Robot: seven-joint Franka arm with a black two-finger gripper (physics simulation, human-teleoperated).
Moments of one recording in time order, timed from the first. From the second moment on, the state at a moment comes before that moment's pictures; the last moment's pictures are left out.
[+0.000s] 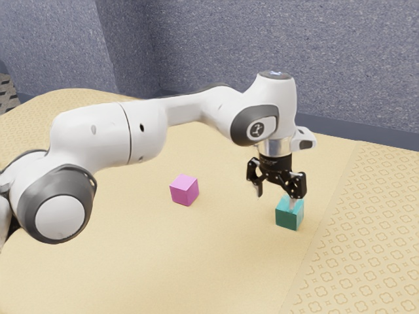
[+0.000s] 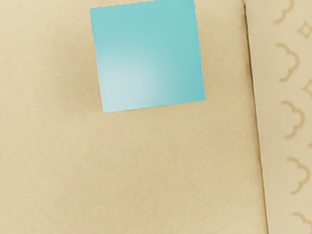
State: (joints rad) arm -0.29 0.82 -0.25 -1.04 0.14 1.80 -0.38
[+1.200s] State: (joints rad) arm -0.32 1.01 -0.18 -0.92 0.13 2.04 -0.21
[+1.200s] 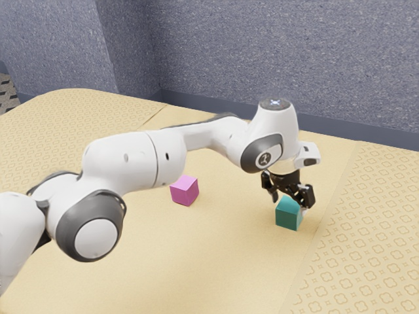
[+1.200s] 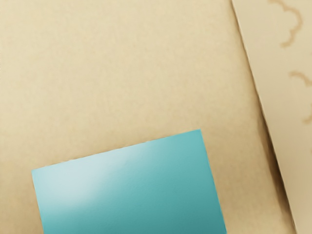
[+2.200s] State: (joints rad) arm -0.32 1.05 -0.17 -0.92 0.12 2.11 -0.14
